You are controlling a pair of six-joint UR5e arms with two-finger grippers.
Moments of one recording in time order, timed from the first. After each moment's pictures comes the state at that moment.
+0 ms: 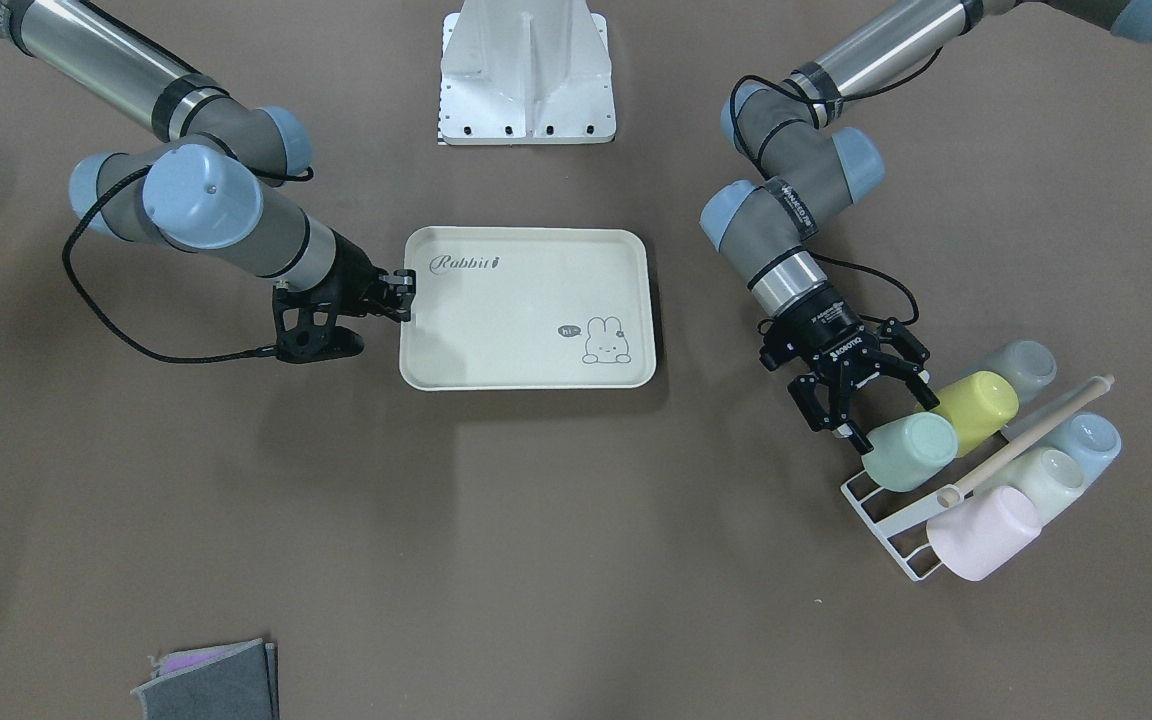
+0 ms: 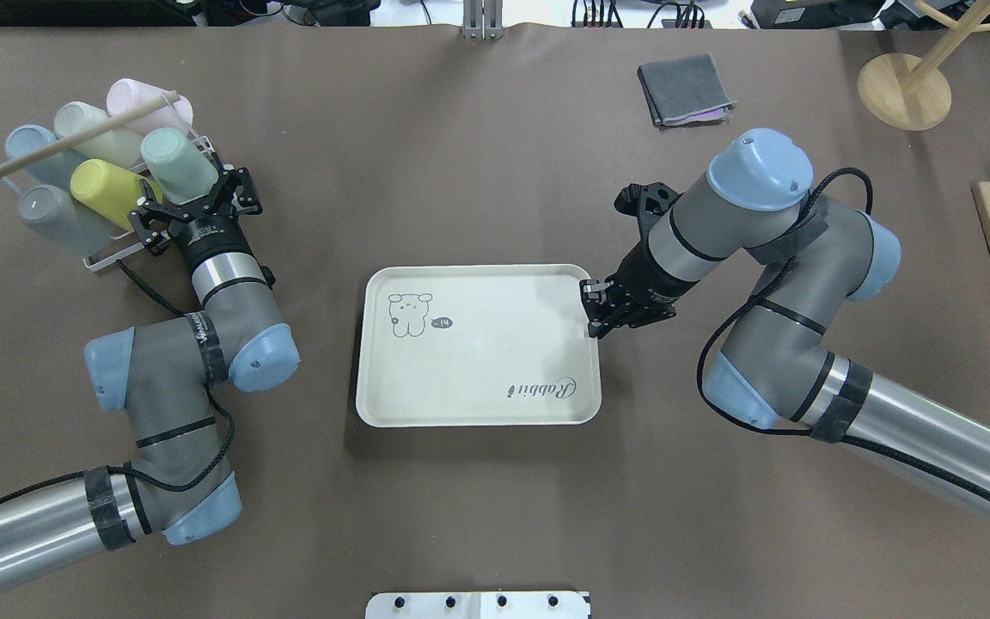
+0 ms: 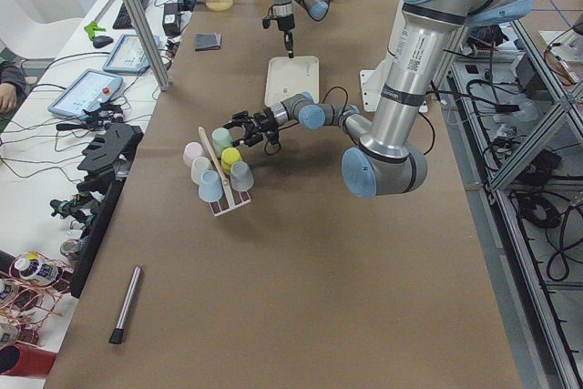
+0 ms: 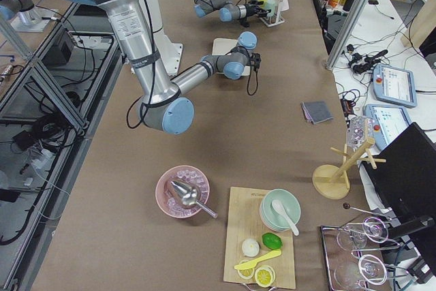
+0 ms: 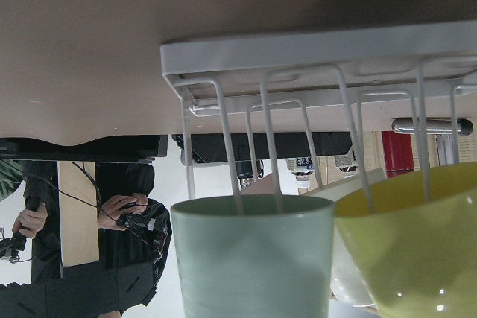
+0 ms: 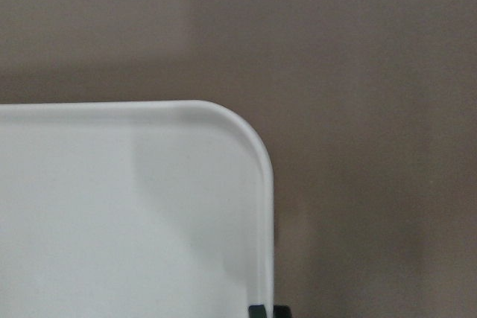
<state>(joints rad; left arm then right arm) -0.48 -2.00 -1.48 -1.53 -0.44 1.22 0.66 -1.08 1.56 -1.09 2.29 1.23</state>
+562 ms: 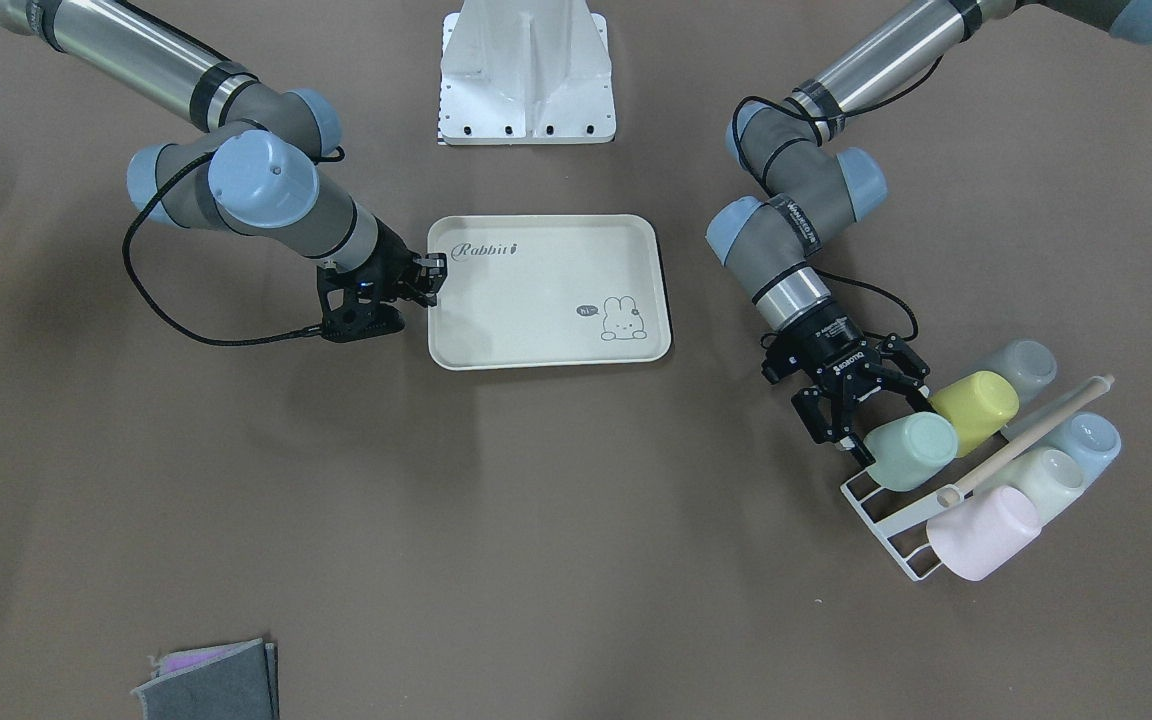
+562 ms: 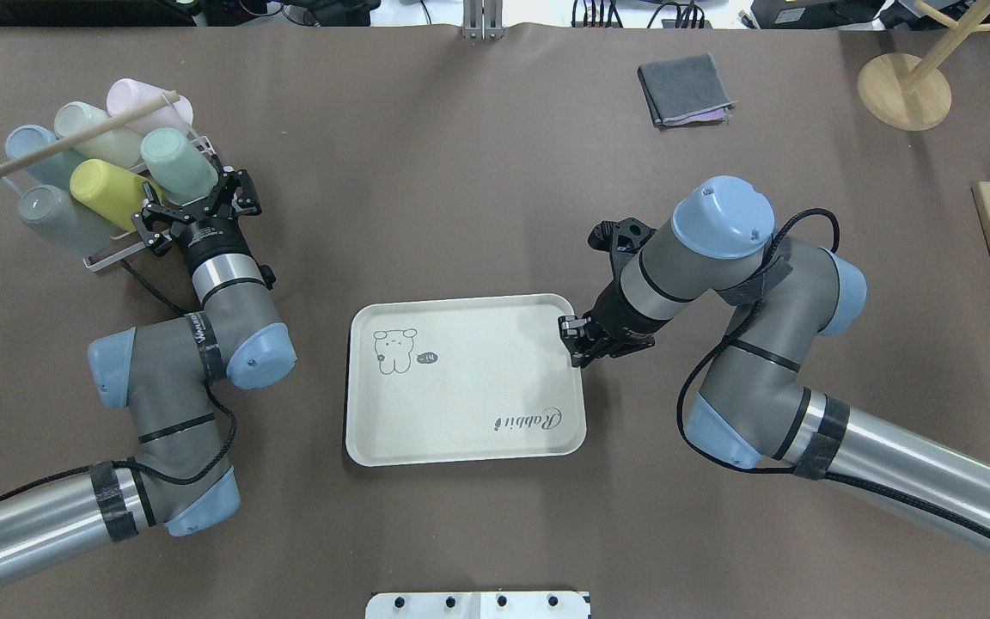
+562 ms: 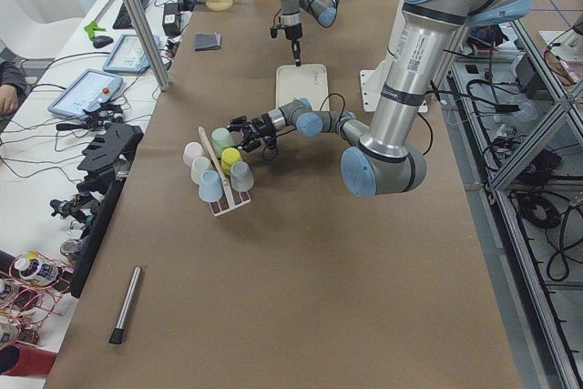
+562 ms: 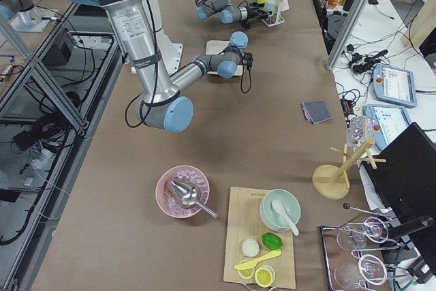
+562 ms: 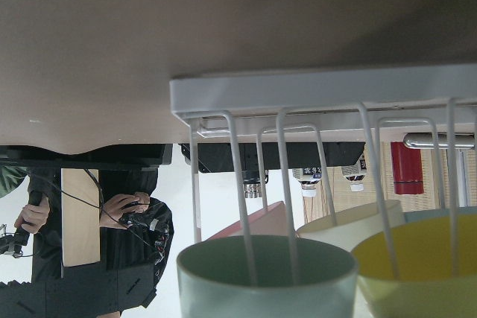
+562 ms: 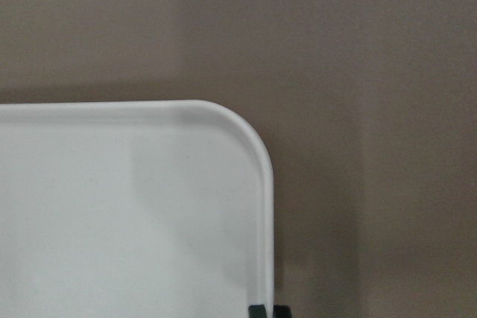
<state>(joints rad) -0.48 -2.01 -1.42 -1.62 -0.44 1.22 0.60 -1.09 1.56 -1.09 2.23 1.22</state>
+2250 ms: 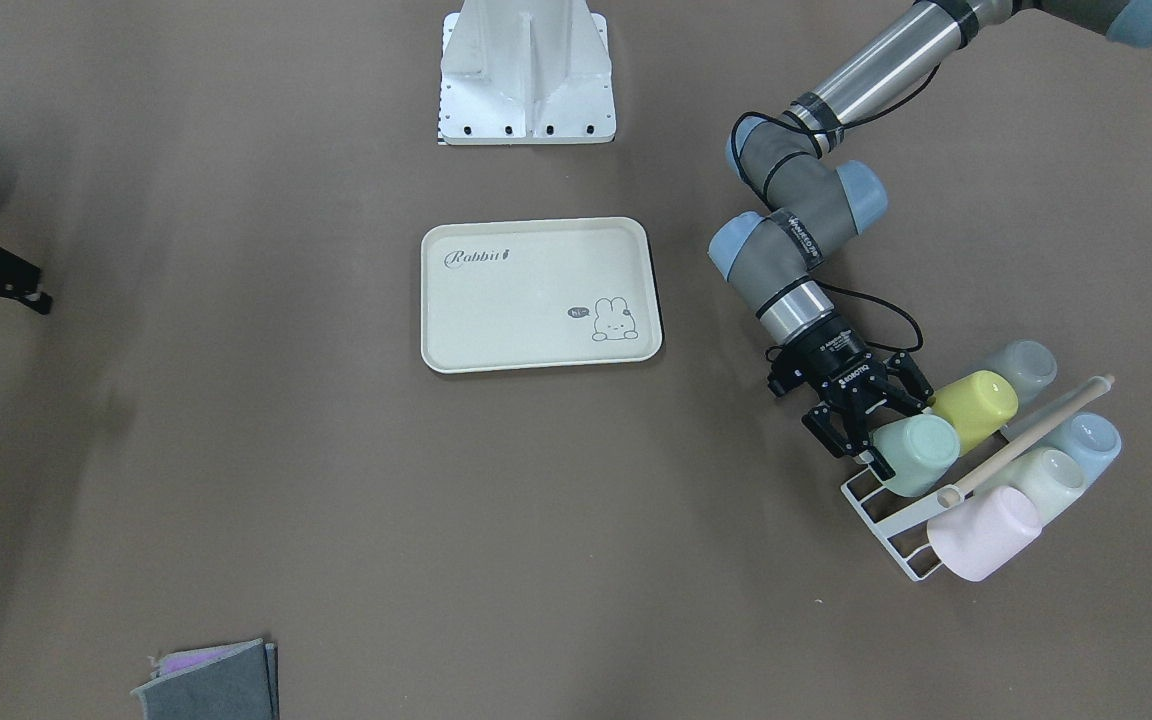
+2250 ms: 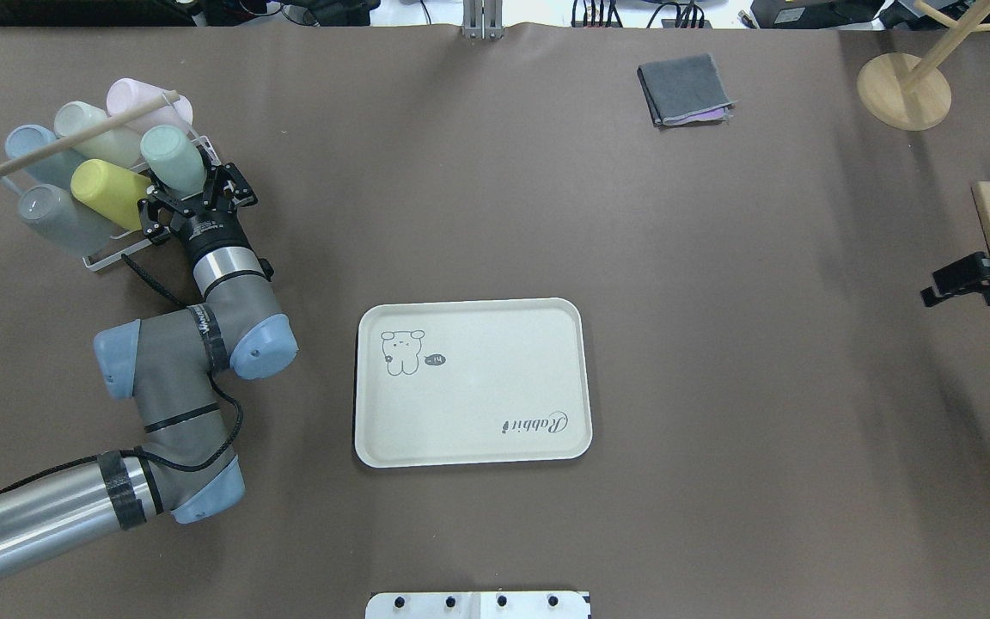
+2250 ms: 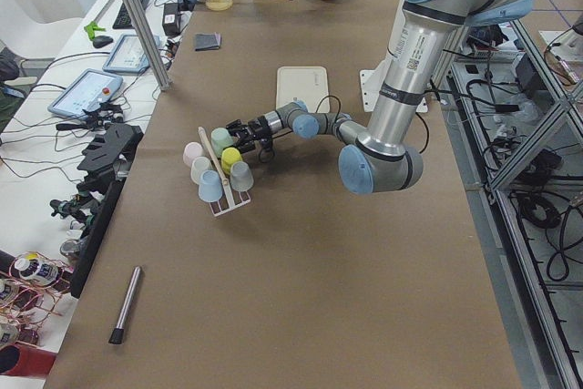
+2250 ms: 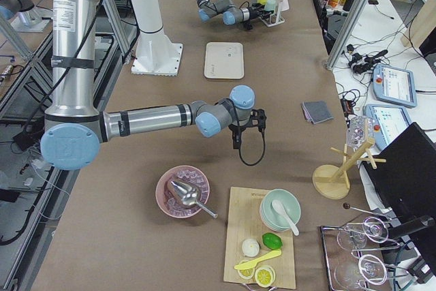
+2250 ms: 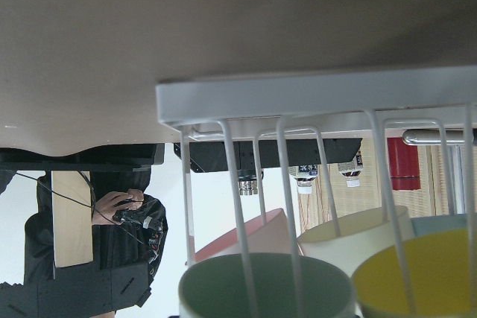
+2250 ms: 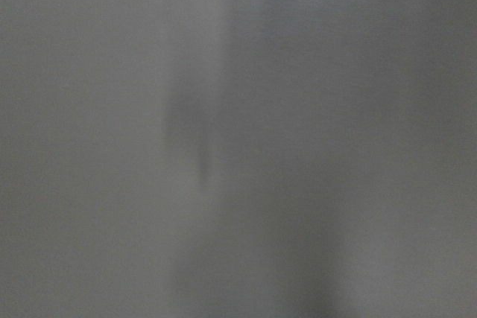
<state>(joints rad) -0.50 -2.03 -1.37 -1.62 -0.43 1.22 1.19 -1.68 1.75 -1.23 2.40 0.49</state>
